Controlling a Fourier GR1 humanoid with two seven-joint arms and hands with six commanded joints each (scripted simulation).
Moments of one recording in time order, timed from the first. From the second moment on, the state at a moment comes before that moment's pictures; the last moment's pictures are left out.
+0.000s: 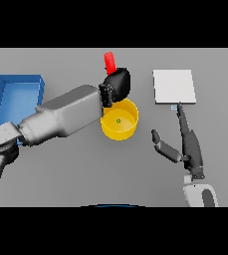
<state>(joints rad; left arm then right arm) -1.31 0.24 -1.29 -0.76 -1.18 -0.27 -0.09 0.12 -0.03 0.15 -1.72 0.31 -0.09 -0.10</state>
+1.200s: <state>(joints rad) -1.64 0.52 -0.71 -0.20 -0.46 -0.08 0.03 0.07 -0.01 0.15 -1.68 0.28 -0.09 -0.14</state>
